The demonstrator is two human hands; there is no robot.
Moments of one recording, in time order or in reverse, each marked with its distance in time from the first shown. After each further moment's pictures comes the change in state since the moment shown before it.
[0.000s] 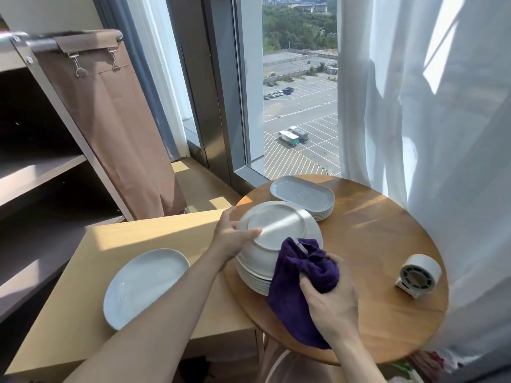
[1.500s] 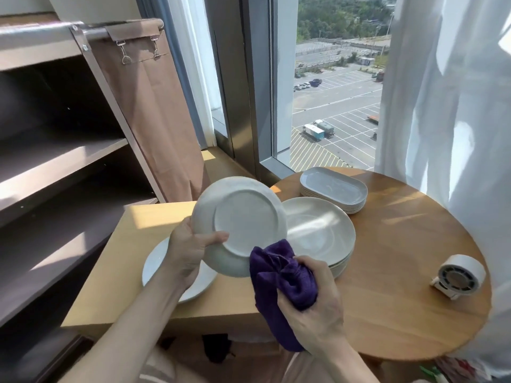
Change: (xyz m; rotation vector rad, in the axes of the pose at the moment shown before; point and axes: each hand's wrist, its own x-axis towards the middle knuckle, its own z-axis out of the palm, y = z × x) left_hand -0.097 -0.014 -0.110 -0.442 0.152 0.034; right_hand -0.048 -0.009 0.051 0.120 -0.239 -0.442
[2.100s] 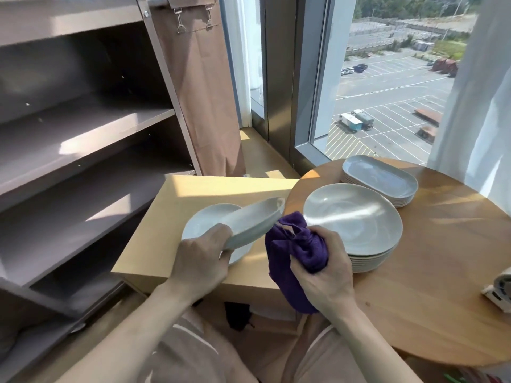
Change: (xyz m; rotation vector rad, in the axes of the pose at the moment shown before) left_hand -0.052 -0.040 -0.070 1.272 0.129 0.899; right_hand 0.020 0.002 0.043 0.030 -0.106 -0.023
